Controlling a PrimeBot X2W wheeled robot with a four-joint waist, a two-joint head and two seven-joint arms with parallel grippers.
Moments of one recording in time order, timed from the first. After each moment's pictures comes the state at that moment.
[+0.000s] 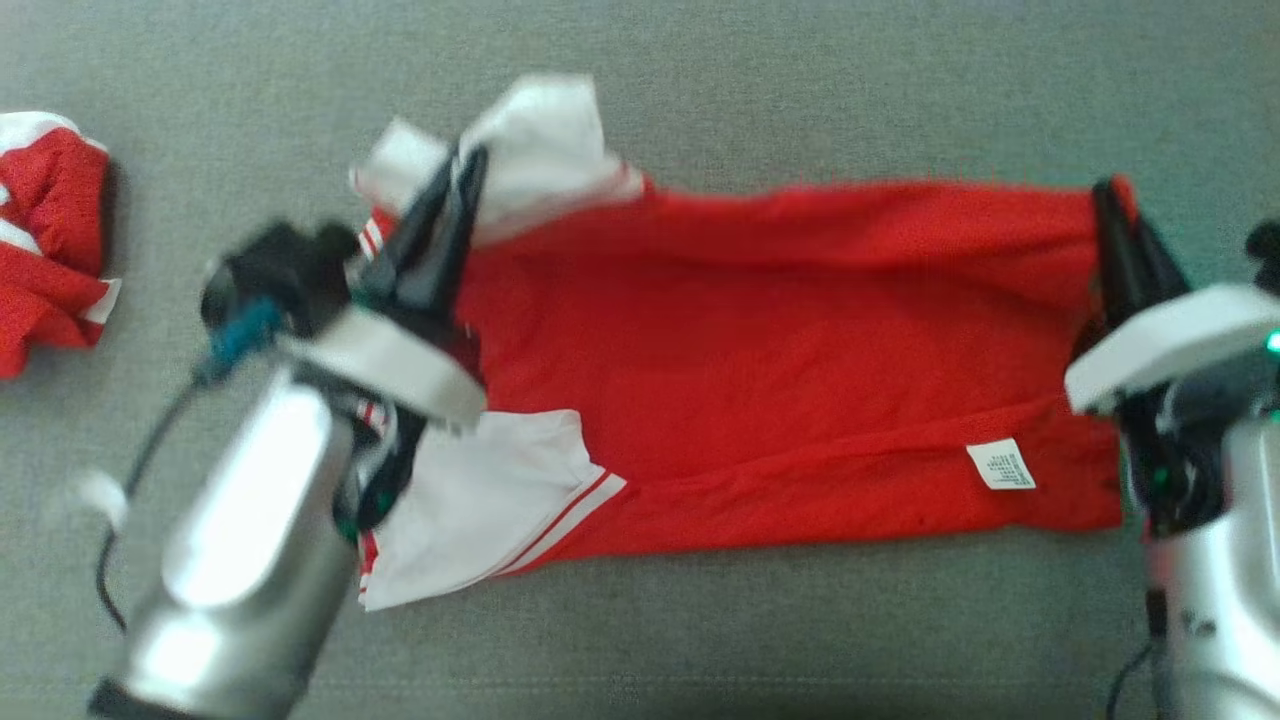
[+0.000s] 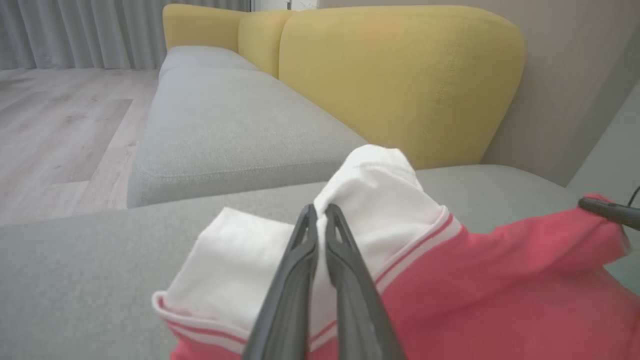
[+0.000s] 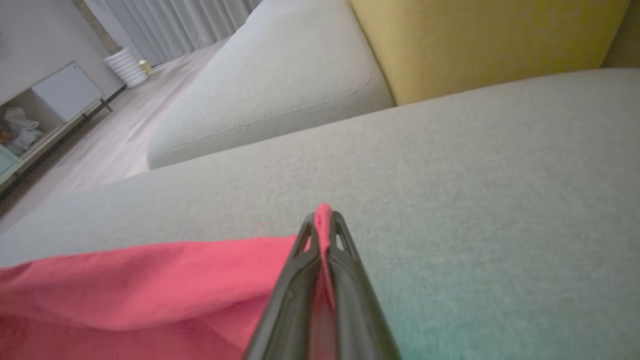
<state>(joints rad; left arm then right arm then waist) -0.55 0.25 -0.53 0.31 -0.45 -0.05 -0.25 -0.37 -0.13 -0.07 0.21 0.37 0.12 0.23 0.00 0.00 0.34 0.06</state>
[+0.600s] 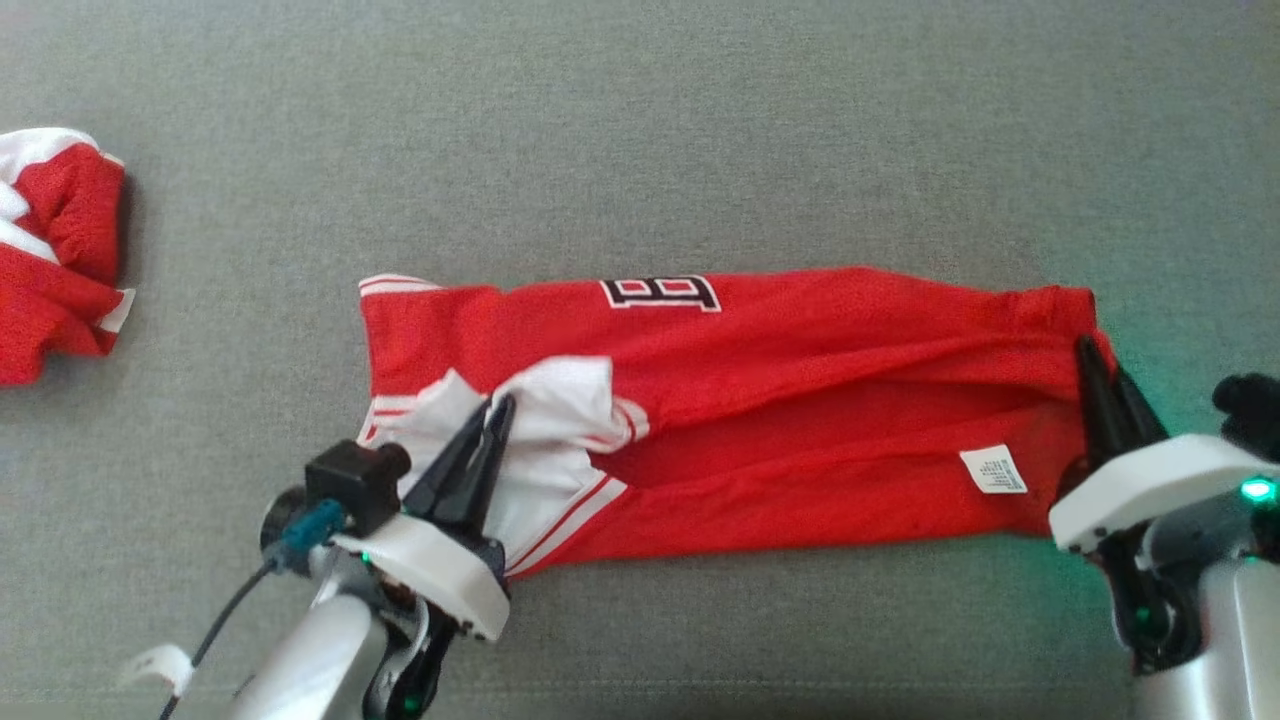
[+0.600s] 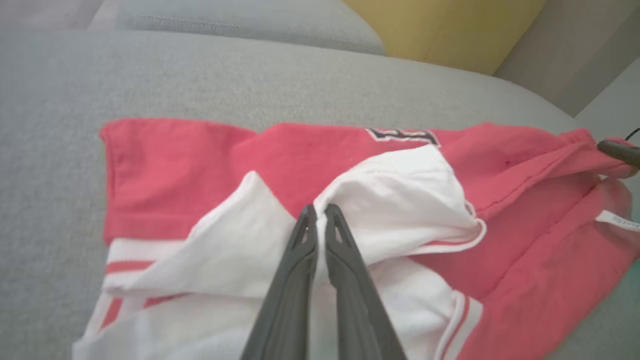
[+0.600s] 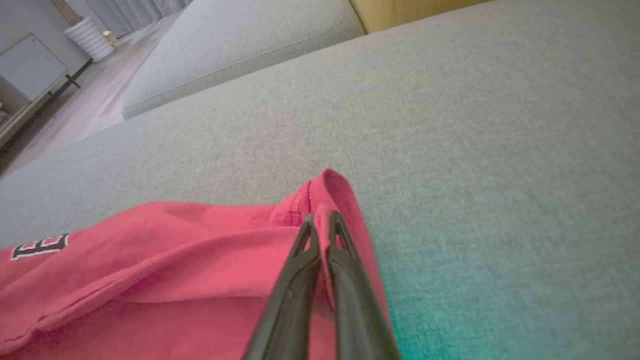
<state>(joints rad) -0.23 0.25 -0.57 0.27 -0.48 -0.01 -0.23 -0.12 -0.06 -0.12 0.10 0.32 0.12 0.23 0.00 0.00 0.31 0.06</state>
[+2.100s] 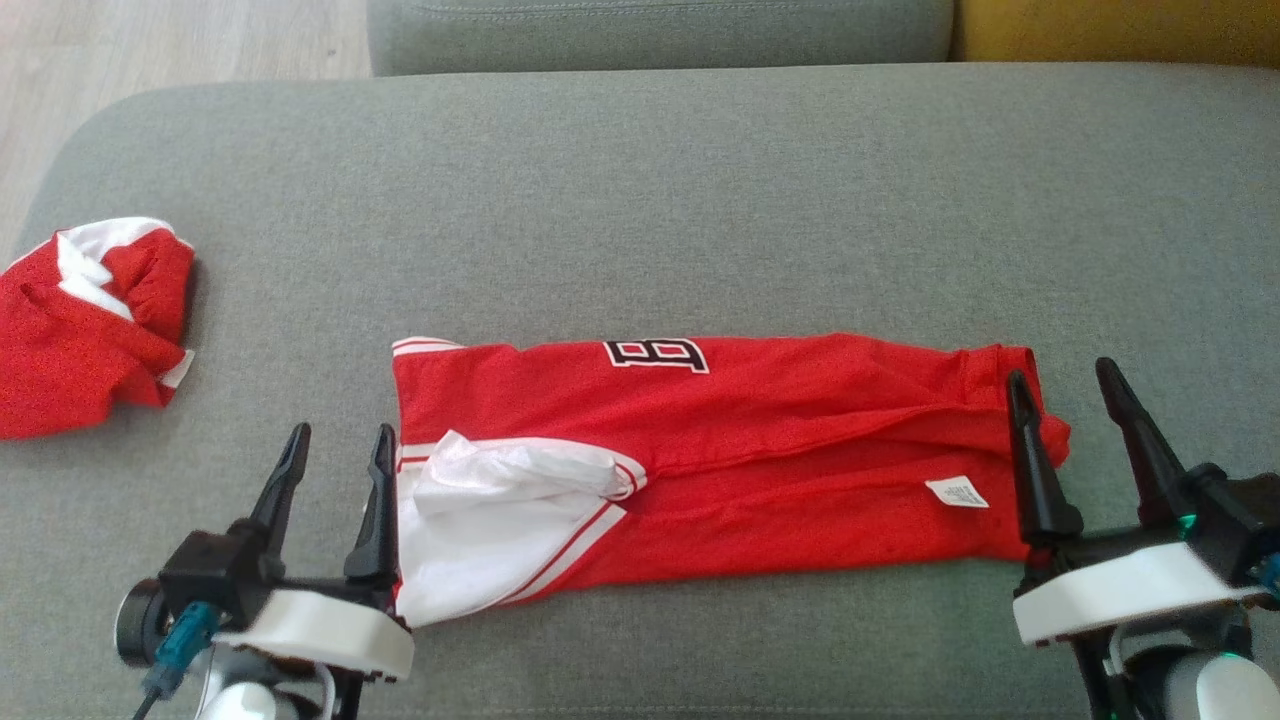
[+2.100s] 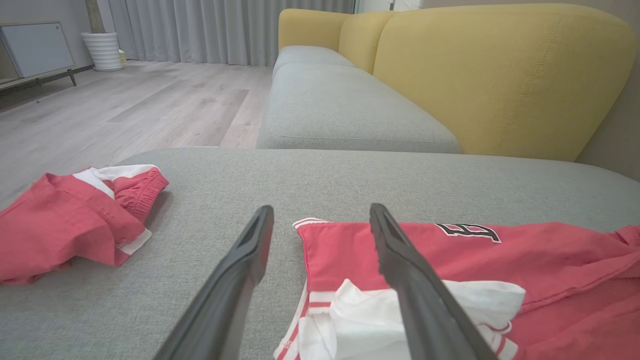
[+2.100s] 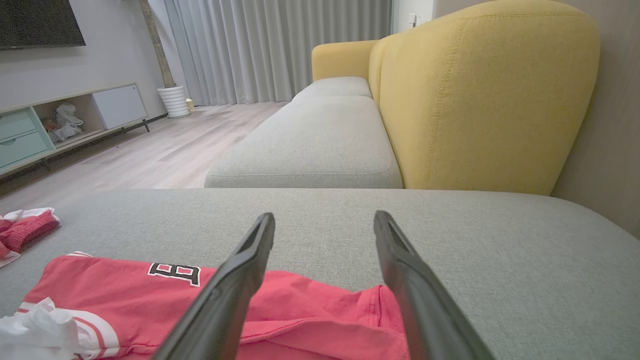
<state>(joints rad) 0.03 0.28 -0.33 0.02 -0.36 0.18 -0.25 0.10 -0.04 0.00 -0.22 0.12 0.12 0.07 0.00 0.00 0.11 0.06</state>
